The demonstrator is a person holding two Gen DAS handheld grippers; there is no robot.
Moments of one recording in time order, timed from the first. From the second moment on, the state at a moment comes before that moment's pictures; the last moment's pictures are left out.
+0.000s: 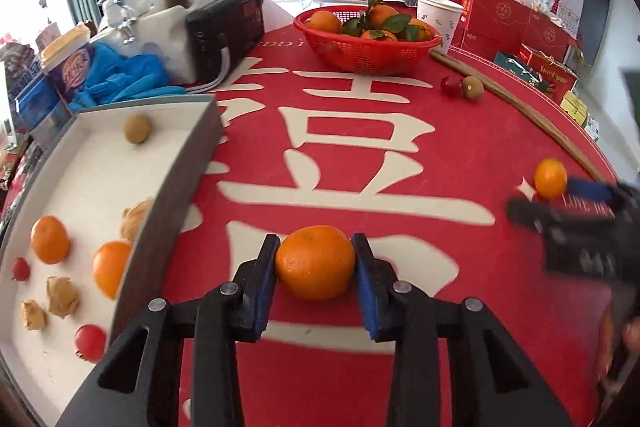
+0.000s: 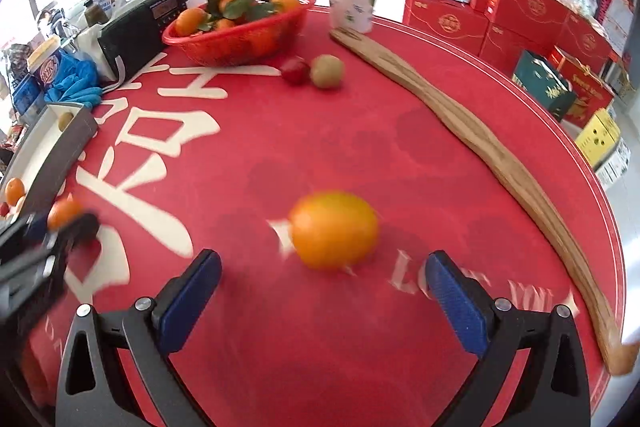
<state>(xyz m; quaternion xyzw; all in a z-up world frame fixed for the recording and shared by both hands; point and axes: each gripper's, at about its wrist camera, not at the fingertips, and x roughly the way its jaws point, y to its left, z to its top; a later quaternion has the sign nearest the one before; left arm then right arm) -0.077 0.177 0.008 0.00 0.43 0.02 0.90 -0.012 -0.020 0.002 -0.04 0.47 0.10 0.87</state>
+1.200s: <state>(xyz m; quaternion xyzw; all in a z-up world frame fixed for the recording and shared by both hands) -0.093 0.186 0.007 0.00 0.43 0.00 0.90 -0.066 0.039 0.008 -0.07 0.43 0.16 0.89</state>
